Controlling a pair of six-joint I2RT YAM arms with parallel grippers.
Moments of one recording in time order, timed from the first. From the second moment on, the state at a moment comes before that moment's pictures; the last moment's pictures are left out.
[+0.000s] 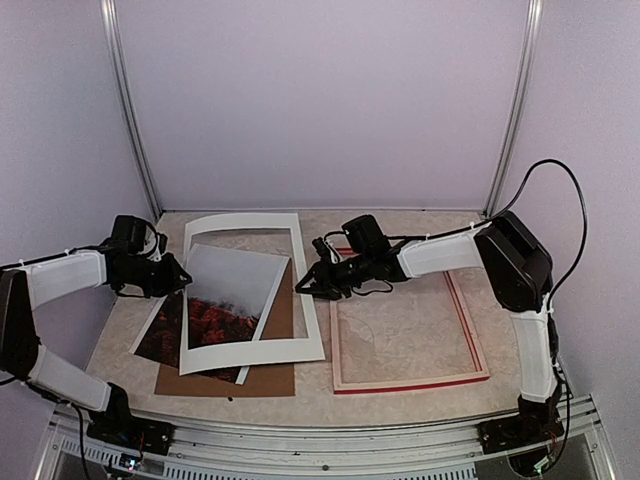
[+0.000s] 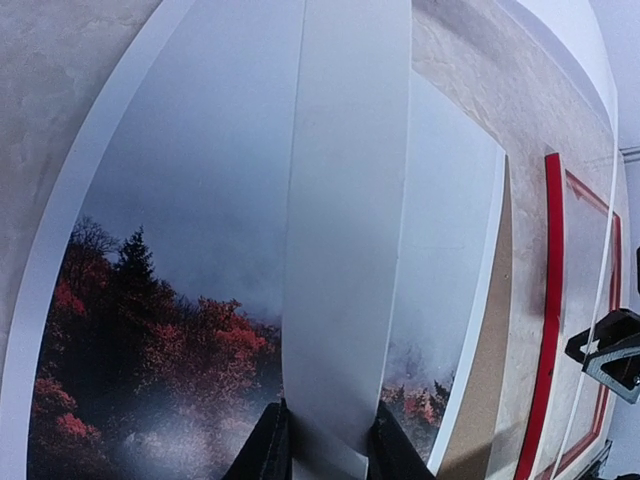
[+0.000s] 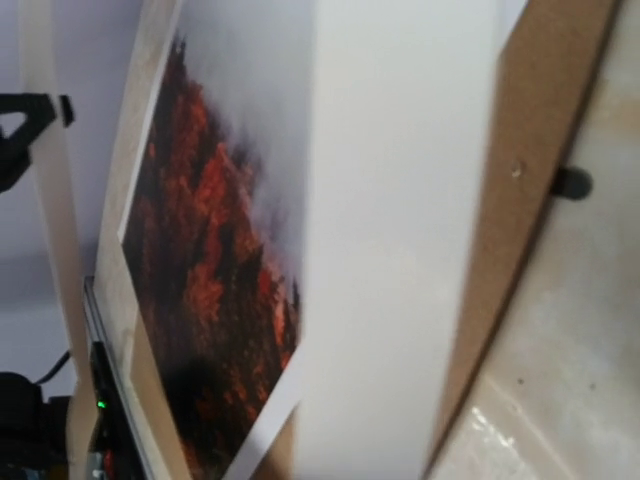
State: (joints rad) left arm -0.07 1.35 0.78 -0.33 0.33 -0.45; right arm 0.74 2.18 1.46 0.06 -0.67 0.75
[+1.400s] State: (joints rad) left arm -0.42 1.36 0.93 -0.38 0.04 -0.53; right arm 0.27 1.40 1.00 -0.55 -0.53 0.43
